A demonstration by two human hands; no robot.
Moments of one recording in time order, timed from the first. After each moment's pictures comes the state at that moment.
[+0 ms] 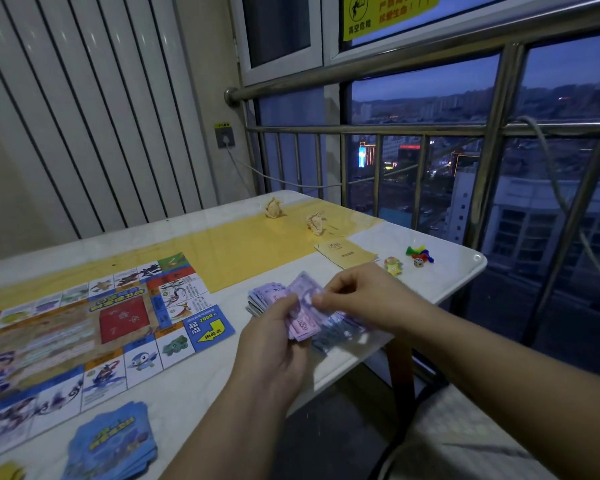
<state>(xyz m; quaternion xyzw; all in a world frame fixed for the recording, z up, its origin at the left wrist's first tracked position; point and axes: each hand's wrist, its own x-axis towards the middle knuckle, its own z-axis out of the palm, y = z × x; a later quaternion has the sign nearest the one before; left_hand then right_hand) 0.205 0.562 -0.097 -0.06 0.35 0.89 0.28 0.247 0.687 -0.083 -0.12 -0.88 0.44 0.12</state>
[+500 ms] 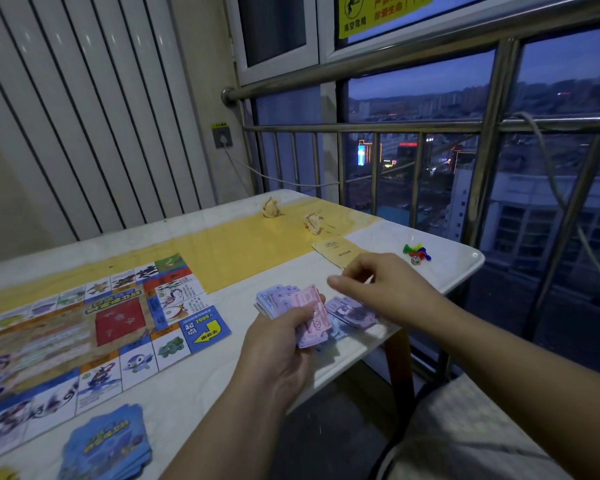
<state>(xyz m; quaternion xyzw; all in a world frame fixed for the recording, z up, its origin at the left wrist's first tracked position) 0.207 0.568 -0.103 -0.01 0.40 0.87 0.29 0.255 0.708 -0.085 -0.15 -0.90 0.35 0.19</state>
